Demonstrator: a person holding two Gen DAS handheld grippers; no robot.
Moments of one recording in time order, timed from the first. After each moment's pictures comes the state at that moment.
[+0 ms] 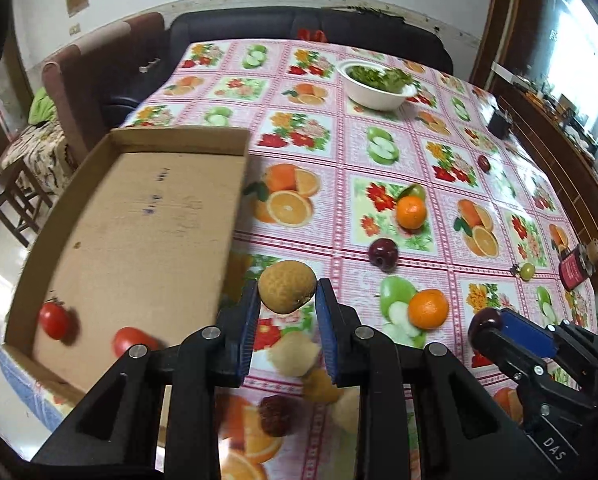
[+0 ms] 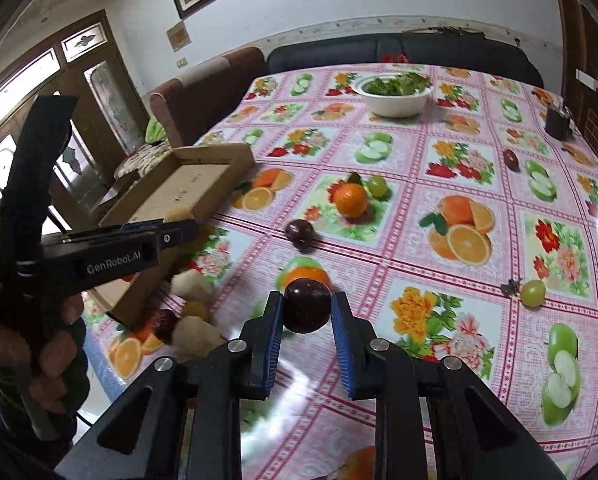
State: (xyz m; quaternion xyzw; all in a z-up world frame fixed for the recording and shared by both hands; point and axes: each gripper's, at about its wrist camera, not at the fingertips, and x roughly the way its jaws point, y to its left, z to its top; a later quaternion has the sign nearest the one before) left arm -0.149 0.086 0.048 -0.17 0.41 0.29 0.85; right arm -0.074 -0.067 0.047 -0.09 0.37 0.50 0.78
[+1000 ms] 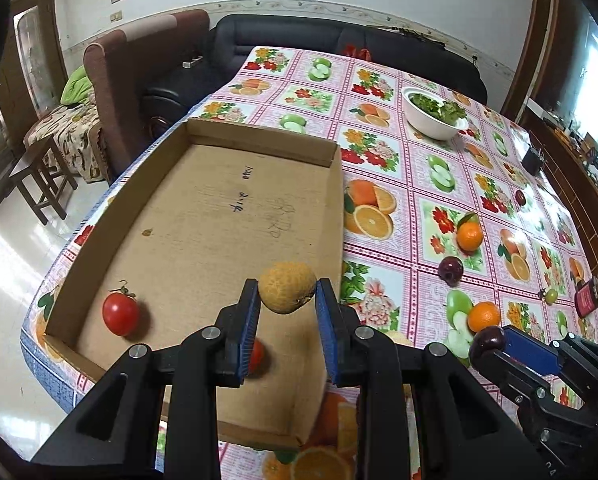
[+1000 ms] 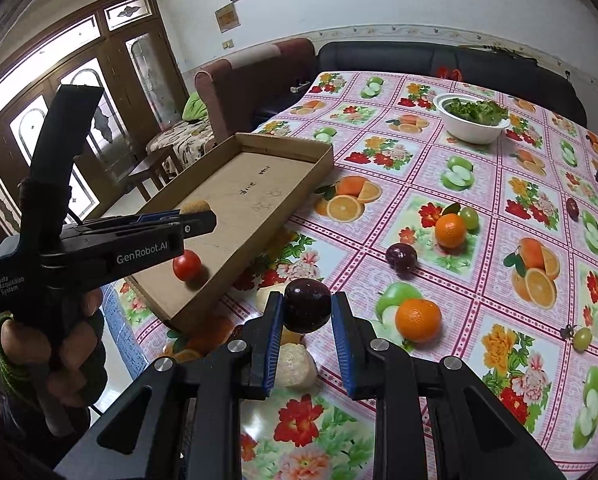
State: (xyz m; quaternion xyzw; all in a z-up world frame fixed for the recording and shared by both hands) left arm -0.204 0.134 0.051 -0.20 0.39 0.34 0.83; right arm -0.122 -0.009 0.059 -0.14 0.35 0.55 0.75
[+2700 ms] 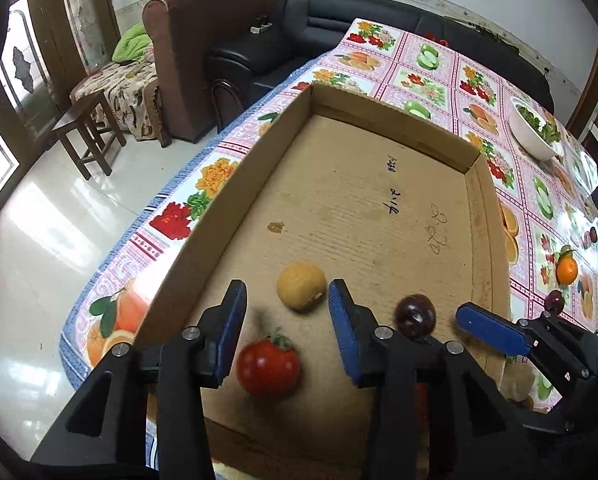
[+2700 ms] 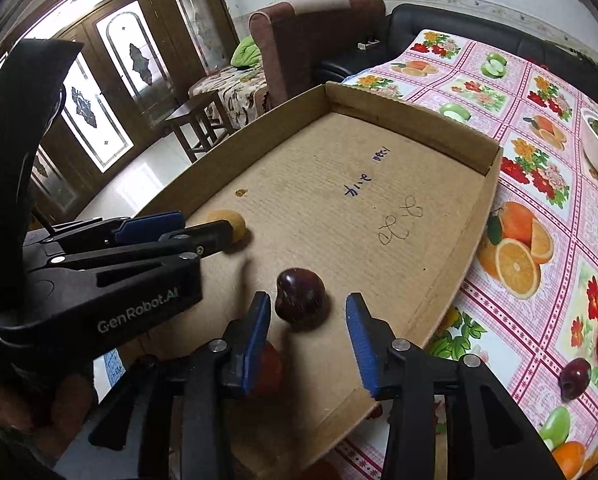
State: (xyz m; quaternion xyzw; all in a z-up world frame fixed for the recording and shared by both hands) left arm -0.247 0.224 0.020 -0.23 0.42 0.42 0.77; right arm -0.167 0.158 0.024 -0.21 0.38 0.61 0.67
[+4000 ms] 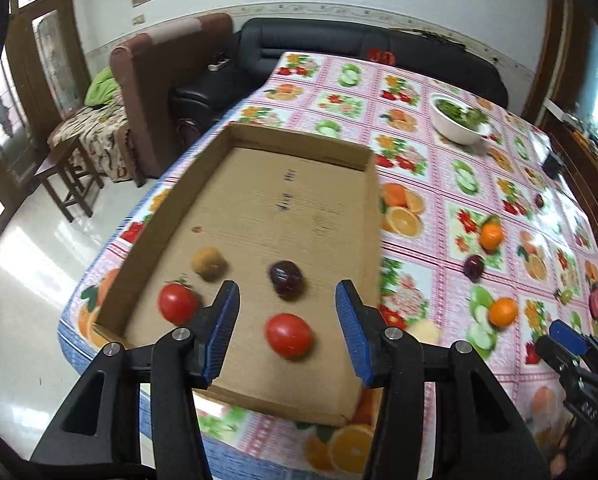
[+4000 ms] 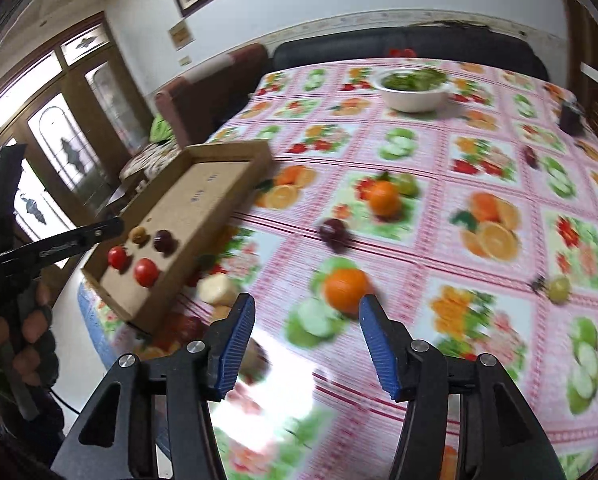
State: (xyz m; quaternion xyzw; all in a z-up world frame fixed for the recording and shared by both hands) left arm -0.225 0.129 0.065 -0.18 0.39 0.37 0.82; right arm -0.078 -0.065 0.041 -0.07 0.39 0.48 0.78
